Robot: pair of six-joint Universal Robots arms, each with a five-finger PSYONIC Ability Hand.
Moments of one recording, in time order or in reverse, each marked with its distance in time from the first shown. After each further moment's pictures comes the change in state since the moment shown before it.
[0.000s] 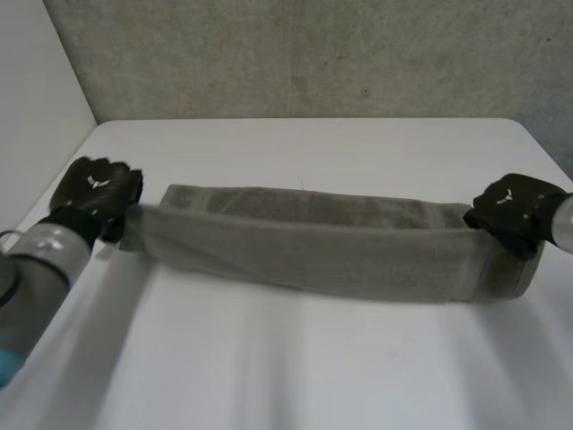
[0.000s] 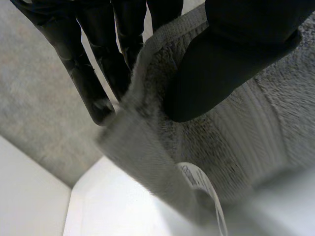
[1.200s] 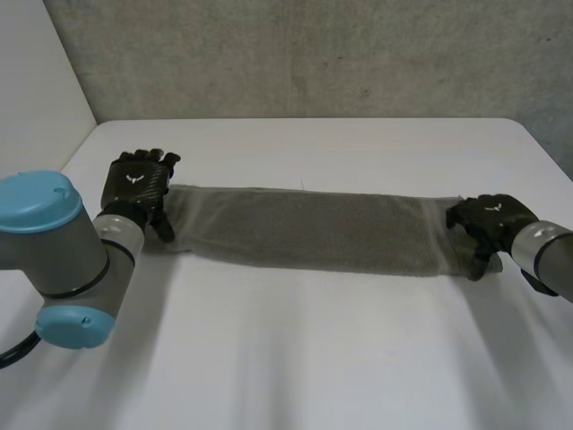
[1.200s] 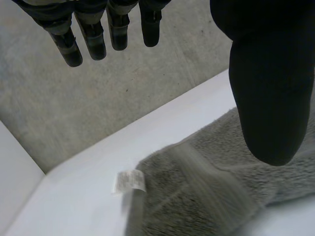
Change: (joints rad) left arm -0.144 -0.291 0.207 0.084 -0.227 -0.261; right arm 0.019 0.122 0.162 -0.408 0.073 0.588; left_hand -1.025 -1.049 -1.048 -1.049 -1.008; right_hand -0.910 -0.919 -0.910 -0.901 -0.891
